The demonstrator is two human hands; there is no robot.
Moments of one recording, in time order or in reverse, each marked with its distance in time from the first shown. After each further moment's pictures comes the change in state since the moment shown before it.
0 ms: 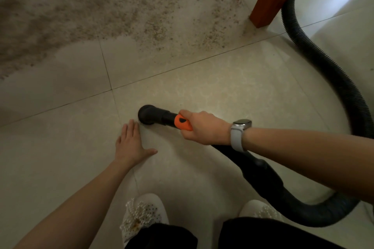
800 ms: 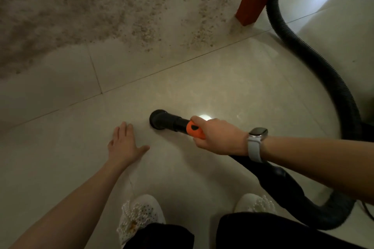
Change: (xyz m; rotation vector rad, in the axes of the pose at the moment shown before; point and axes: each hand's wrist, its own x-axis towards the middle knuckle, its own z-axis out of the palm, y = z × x) left_hand 0.002 0.005 -0.006 0.012 0.009 -0.013; right_hand -0.045 0.020 0.002 -0.104 0.044 0.115
